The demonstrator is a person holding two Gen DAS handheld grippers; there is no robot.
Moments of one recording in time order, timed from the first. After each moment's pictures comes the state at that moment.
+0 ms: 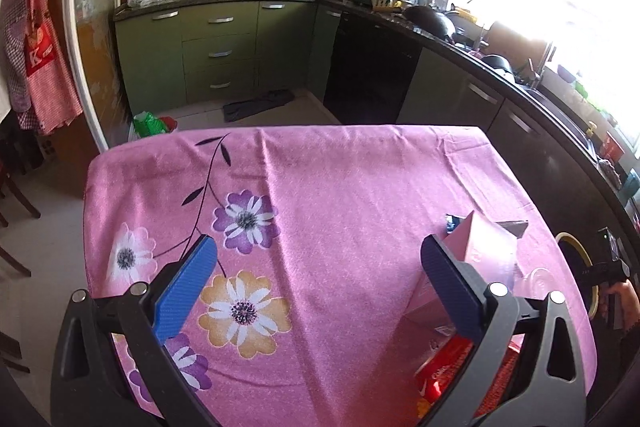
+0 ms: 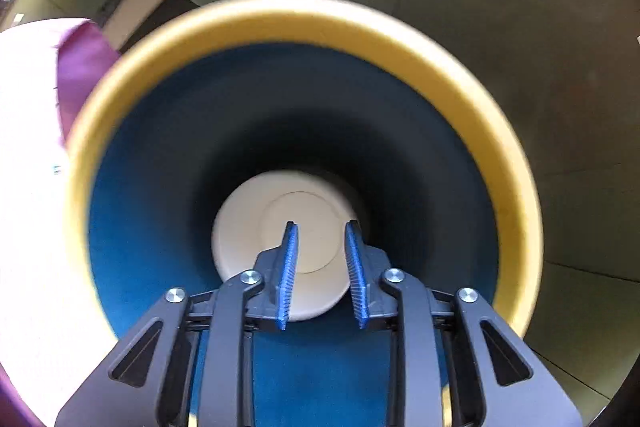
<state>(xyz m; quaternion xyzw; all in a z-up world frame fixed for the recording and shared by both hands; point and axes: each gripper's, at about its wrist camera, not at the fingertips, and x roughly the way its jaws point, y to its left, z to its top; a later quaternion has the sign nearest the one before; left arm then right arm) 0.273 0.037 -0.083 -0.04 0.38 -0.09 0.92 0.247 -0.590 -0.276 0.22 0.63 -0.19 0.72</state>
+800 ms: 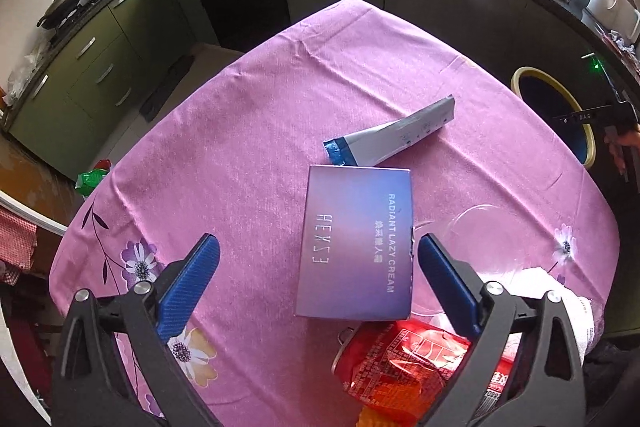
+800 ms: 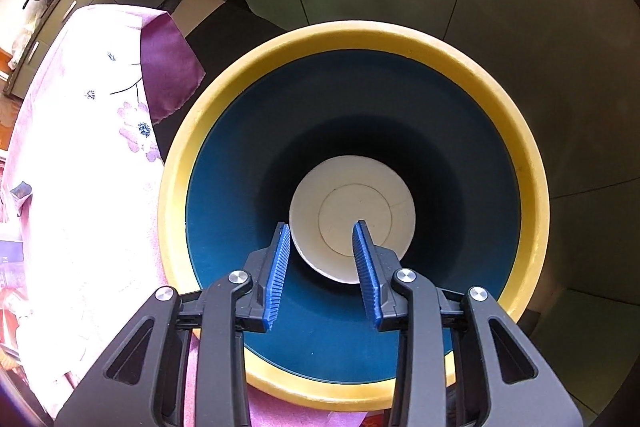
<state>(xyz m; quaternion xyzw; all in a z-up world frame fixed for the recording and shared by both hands) 0.300 -0.093 -0.099 0.20 0.50 -0.24 0.81 0.222 -0.538 -0.238 0.22 0.60 -0.12 0.76</state>
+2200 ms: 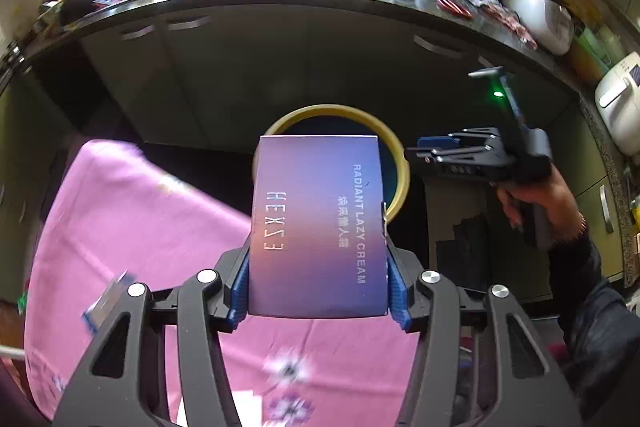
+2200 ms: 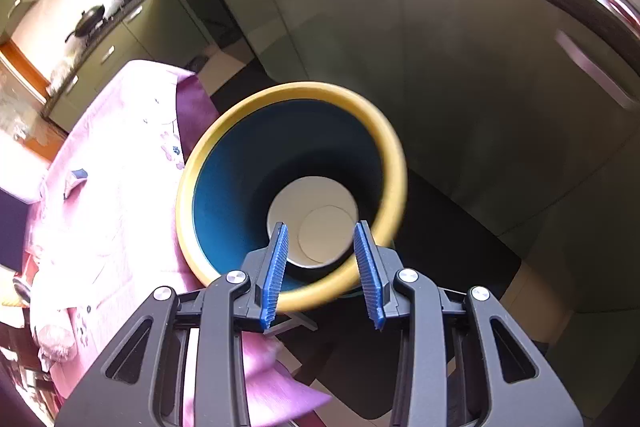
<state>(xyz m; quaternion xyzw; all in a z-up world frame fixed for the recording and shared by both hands) 0.176 -0.394 -0.027 0.25 0.46 -0.46 0.72 0.101 -0.583 -0.176 0.24 0.49 -0.11 0.84</state>
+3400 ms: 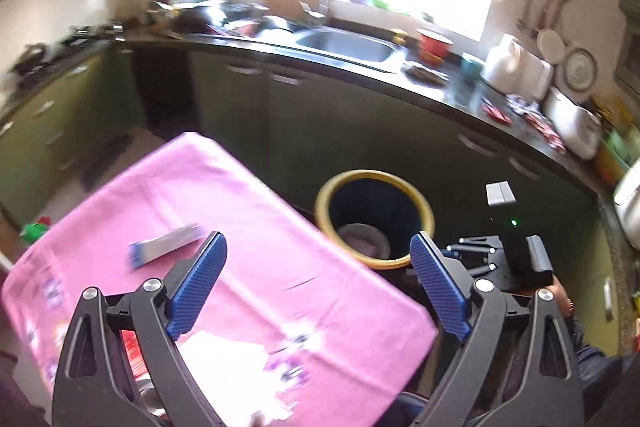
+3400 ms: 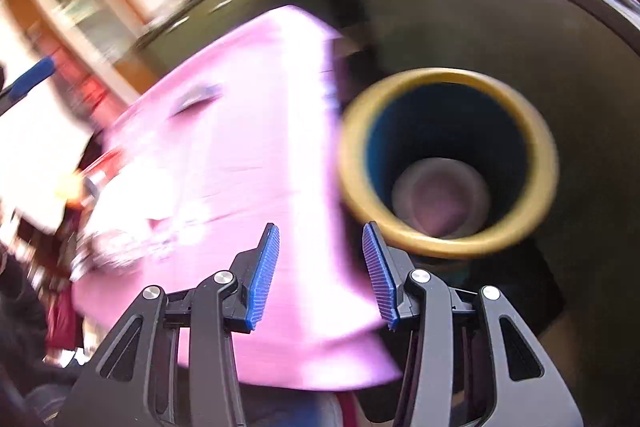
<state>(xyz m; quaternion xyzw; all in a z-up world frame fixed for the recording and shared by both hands) 0.113 -0.238 0.044 0.10 0.37 -0.34 0.86 0.098 -0.458 -0.144 0.17 0.48 0.12 0.85</state>
